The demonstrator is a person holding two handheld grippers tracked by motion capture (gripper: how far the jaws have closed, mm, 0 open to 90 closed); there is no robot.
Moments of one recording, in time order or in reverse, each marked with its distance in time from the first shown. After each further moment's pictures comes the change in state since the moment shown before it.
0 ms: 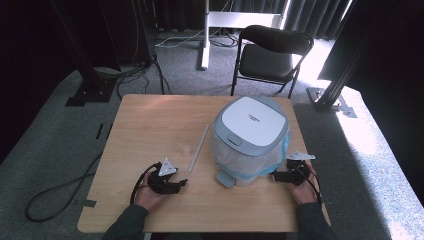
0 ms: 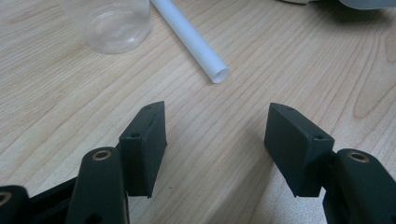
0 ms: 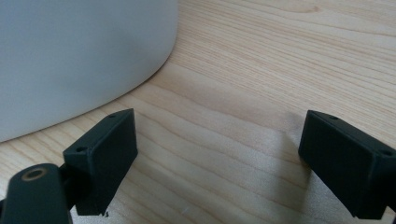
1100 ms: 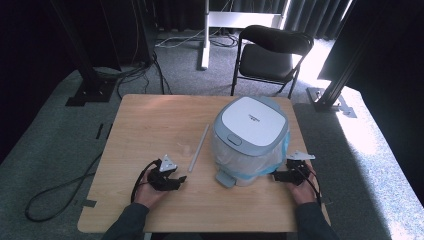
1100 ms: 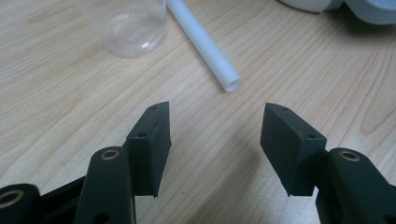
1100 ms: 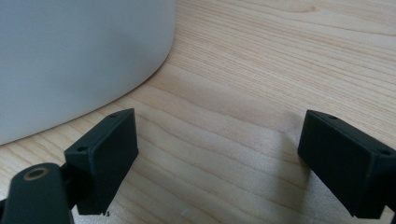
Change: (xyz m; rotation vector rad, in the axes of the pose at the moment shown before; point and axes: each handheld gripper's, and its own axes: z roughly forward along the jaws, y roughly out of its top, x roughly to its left) left arm 0.003 0.013 -0.004 0.028 0.020 -0.041; right arm 0.000 0.000 0.000 0.001 -0.008 0.010
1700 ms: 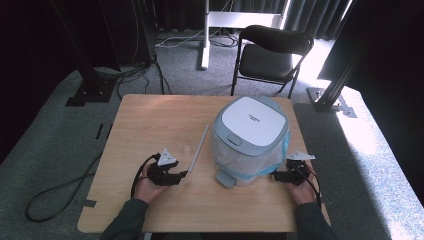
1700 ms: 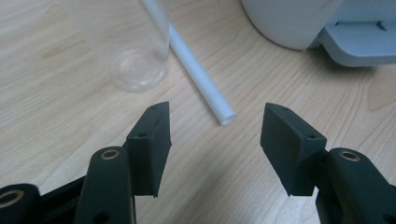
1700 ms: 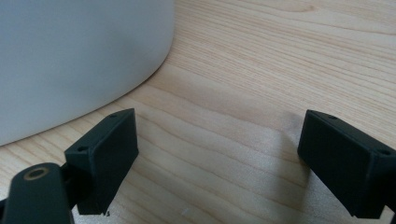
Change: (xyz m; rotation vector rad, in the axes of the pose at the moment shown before) left arm 0.006 0.019 -0.011 -0.040 -0.026 -0.005; right arm 0.001 0.000 0.000 -0.002 -0.006 0.004
